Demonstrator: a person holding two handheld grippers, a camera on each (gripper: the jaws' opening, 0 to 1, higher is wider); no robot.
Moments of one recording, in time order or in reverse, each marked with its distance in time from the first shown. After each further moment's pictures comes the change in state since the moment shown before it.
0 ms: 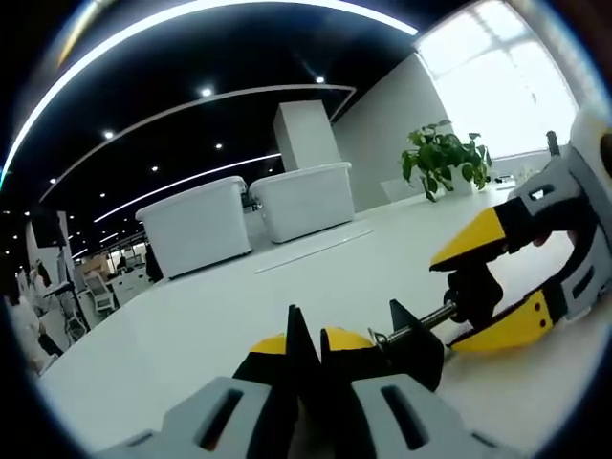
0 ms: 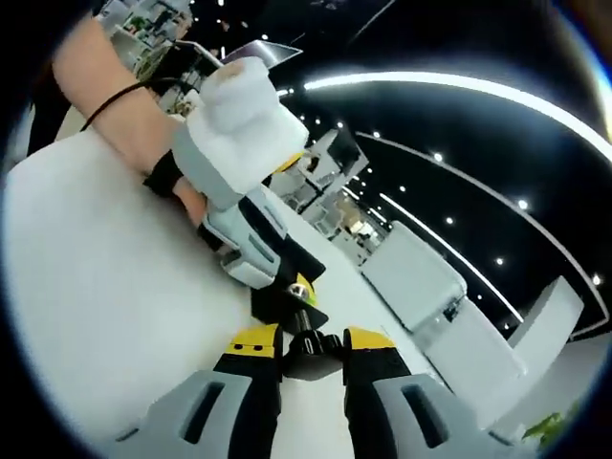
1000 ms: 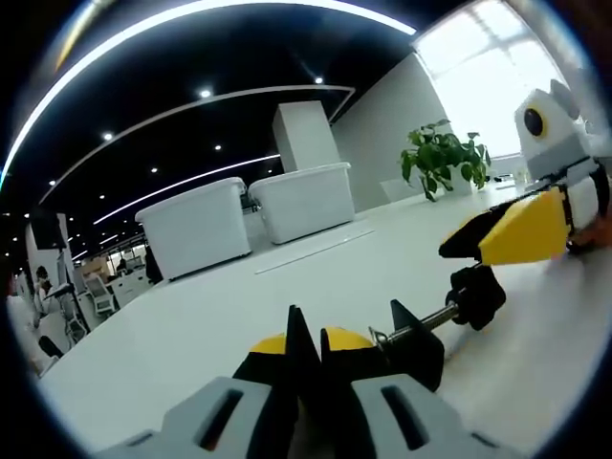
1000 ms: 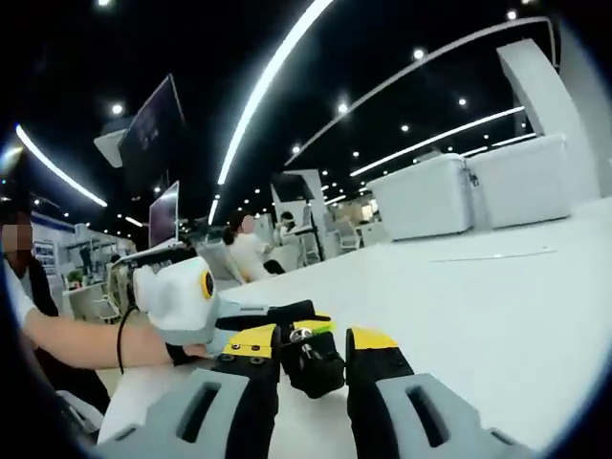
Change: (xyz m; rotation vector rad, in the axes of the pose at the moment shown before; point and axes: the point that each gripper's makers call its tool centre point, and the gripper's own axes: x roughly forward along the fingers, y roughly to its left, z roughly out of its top) left arm -0.001 -0.001 0.001 0.006 -0.003 -0.002; right arm -0.008 -0.025 -0.008 1.037 -0.113 0.129
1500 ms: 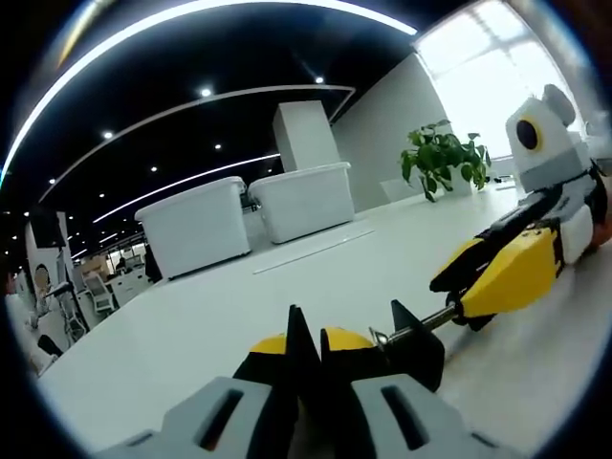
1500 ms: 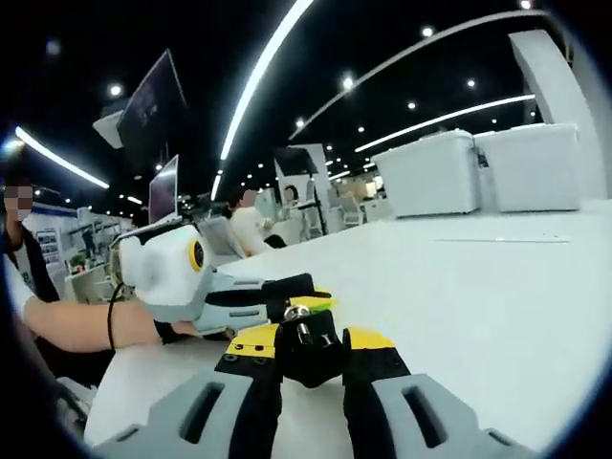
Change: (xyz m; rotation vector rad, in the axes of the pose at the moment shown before) left arm 0.002 0.000 0.000 -0.005 0.002 -0.001; right arm 0.012 -0.011 -0.010 -0.072 0.072 0.012
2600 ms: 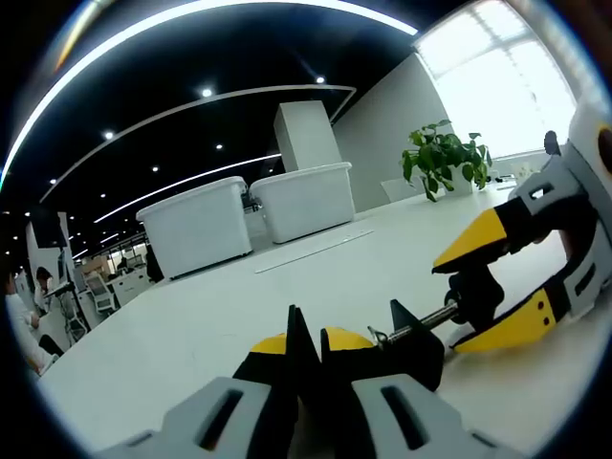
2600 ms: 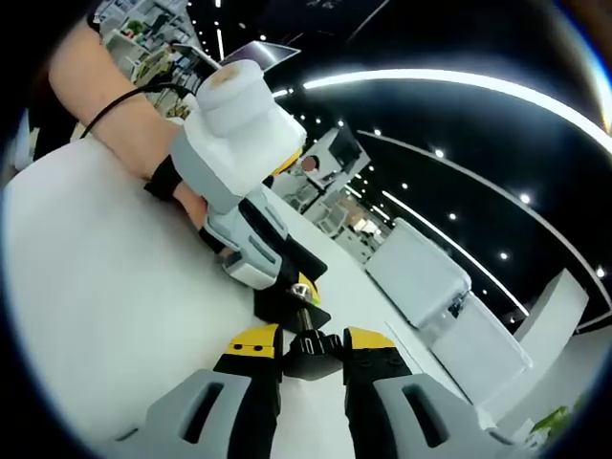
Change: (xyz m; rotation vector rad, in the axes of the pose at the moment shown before) left arm -0.001 0.001 0.000 0.000 0.000 0.006; right arm 0.002 0.021 -0.005 -0.880 0.067 -0.148
